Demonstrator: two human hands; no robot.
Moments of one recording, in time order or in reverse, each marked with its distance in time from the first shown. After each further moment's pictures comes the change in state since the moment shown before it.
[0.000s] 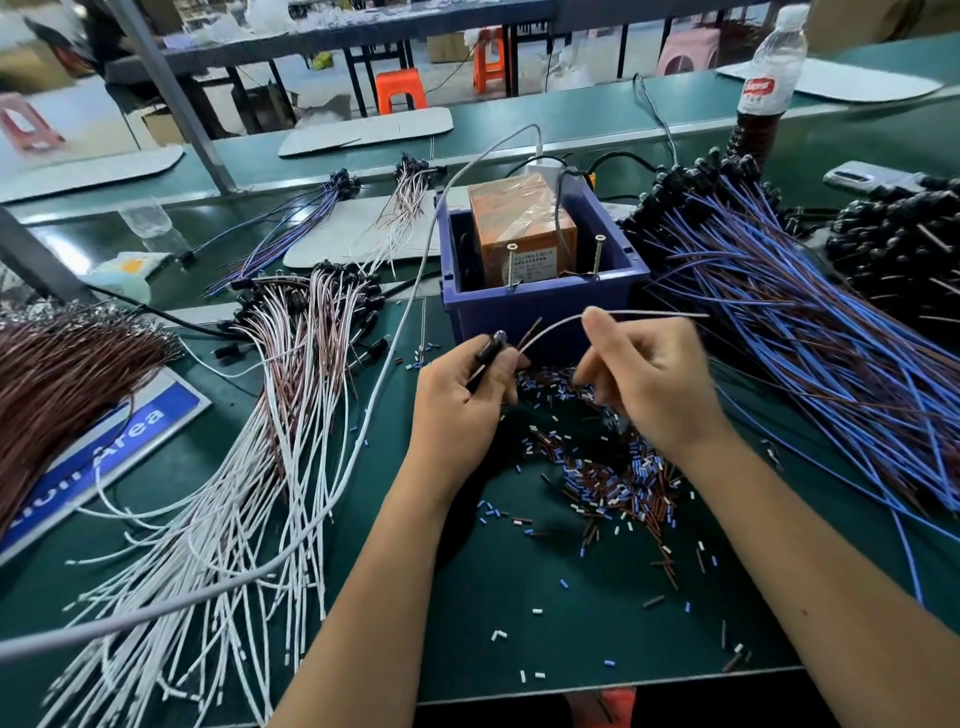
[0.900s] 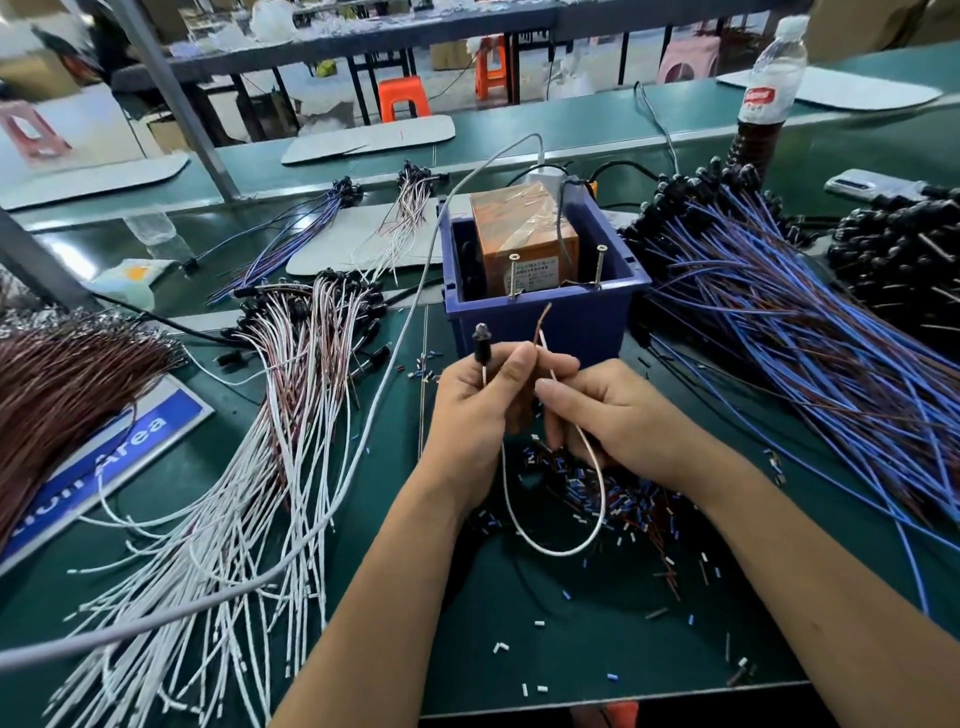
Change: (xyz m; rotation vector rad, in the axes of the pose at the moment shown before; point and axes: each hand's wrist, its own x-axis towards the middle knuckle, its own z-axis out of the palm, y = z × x) left_hand -0.005 0.027 0.011 -0.686 -0.171 -0.234; right_hand -0.005 -0.001 0.010 0.205 -0.531 0.209
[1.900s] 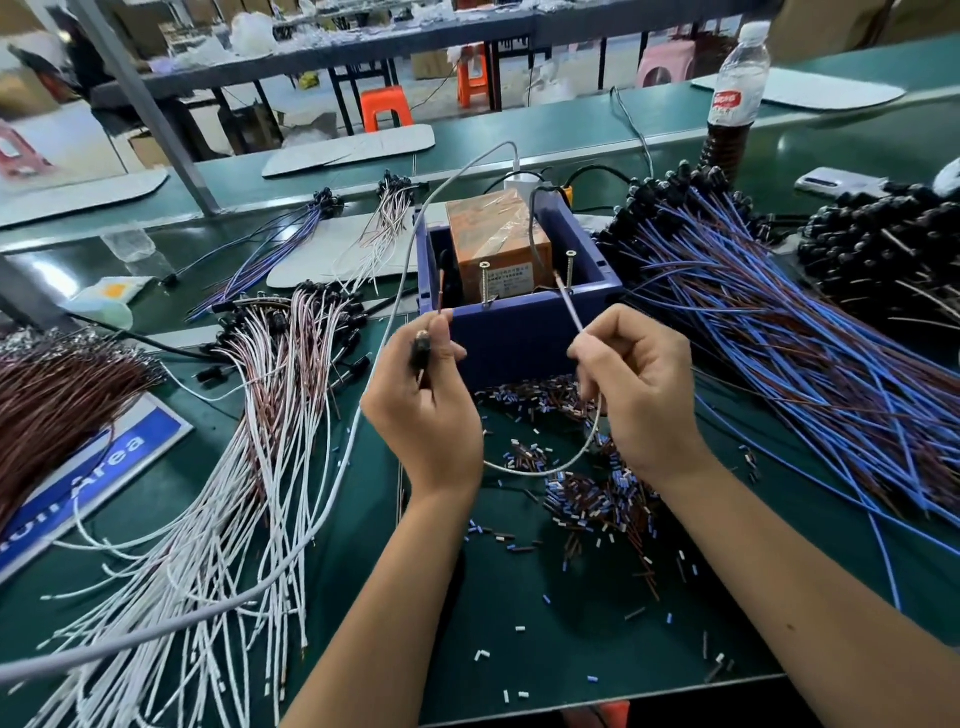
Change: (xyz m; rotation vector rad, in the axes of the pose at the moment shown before) left_hand 0.015 -0.009 0.001 0.638 0.730 0.690; right_hand -0.002 -0.007 -0.001 0.047 0.640 -0.301
